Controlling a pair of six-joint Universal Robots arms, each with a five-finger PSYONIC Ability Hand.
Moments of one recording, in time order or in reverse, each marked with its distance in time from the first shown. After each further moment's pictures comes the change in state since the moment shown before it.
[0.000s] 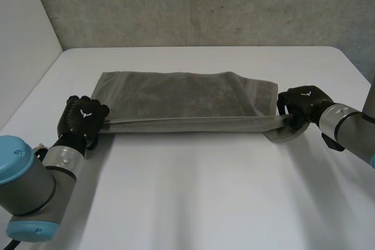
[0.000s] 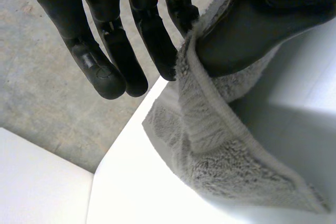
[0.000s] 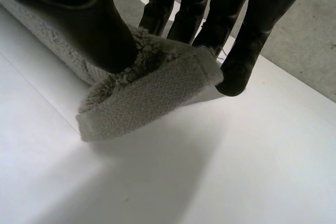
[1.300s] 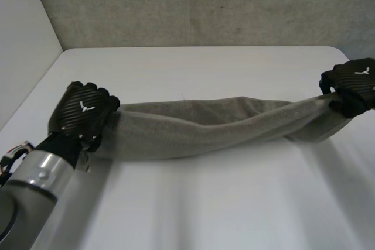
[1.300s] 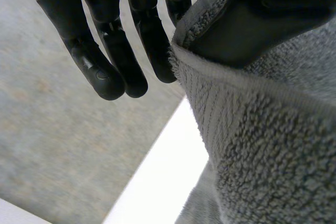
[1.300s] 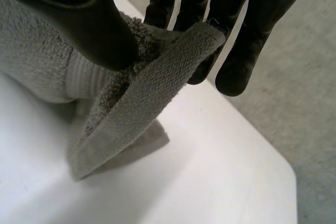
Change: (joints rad) left arm -0.059 0.409 -0.105 -0.246 0.137 -0.038; right arm -0.237 -0.413 0.184 0.151 -0.221 -0.222; left_hand 0.005 0.004 0.000 0.000 -0.001; right_hand 0.002 0.034 0.008 0.002 0.006
